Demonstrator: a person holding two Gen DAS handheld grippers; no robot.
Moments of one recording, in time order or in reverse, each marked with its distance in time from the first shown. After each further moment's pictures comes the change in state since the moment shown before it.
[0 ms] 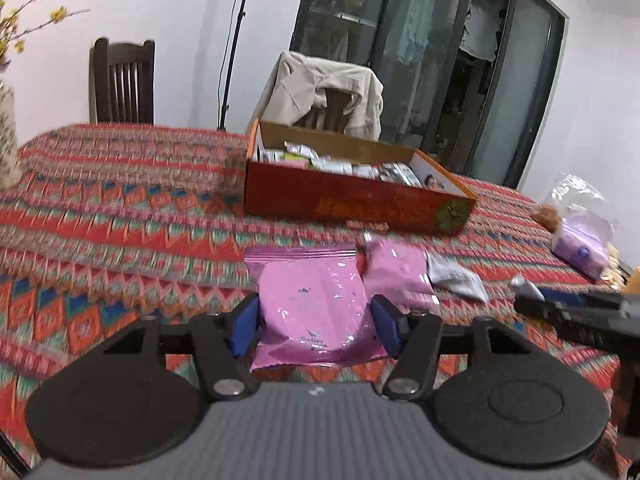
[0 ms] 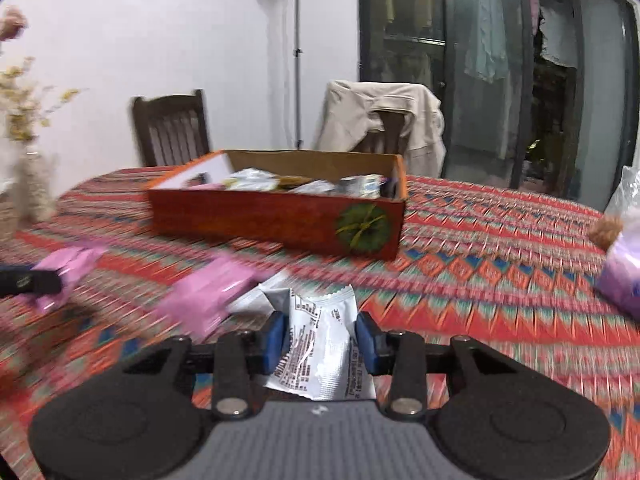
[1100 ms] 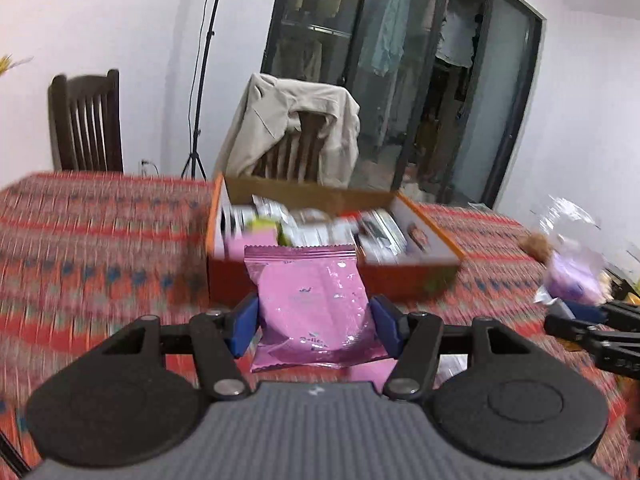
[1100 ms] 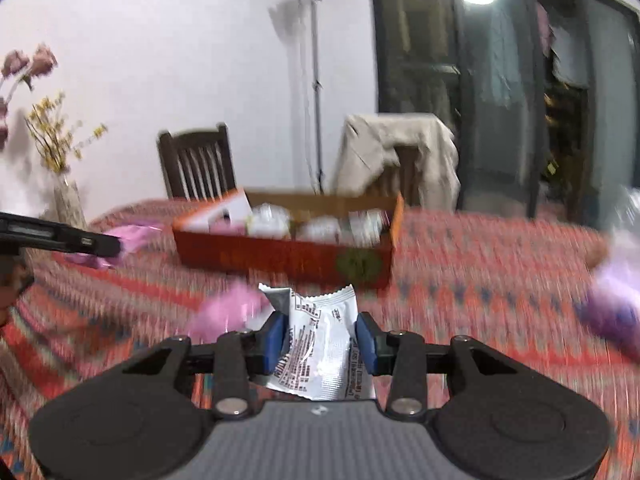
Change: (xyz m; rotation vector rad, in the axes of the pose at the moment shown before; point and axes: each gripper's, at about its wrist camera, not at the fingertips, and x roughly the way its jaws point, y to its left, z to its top) left arm 0.061 -0.010 0.106 0.065 -0.050 -0.056; right arm -0.032 -0.036 0.030 -0.027 -0.105 0.080
